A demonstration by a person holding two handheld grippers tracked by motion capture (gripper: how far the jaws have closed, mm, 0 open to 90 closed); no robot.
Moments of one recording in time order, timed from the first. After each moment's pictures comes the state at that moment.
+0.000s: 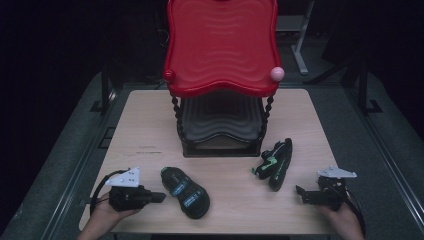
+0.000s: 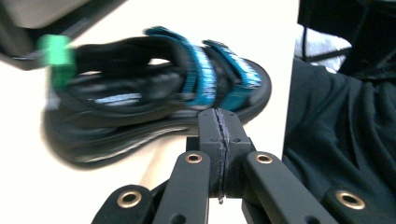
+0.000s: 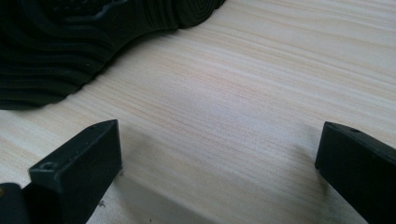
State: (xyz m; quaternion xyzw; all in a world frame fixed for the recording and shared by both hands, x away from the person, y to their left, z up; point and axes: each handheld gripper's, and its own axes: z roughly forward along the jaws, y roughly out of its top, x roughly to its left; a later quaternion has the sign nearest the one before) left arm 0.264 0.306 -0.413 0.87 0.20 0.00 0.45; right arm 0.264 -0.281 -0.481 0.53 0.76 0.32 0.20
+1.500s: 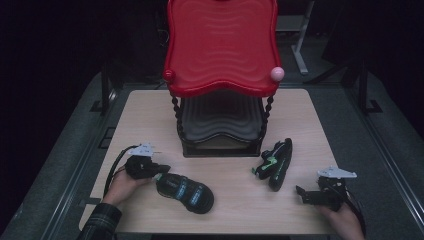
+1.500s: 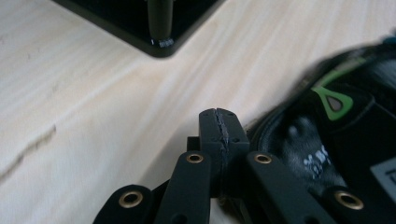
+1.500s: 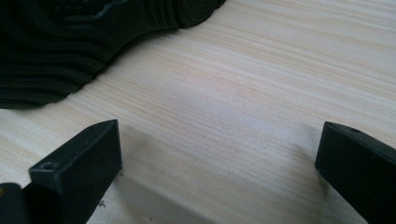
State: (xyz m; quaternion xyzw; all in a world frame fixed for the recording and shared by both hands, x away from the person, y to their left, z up) left arm 0.349 0.299 -0.457 0.88 0.26 0.03 0.40; right arm 0.263 -0.281 -0.481 0.53 0.76 0.32 0.20
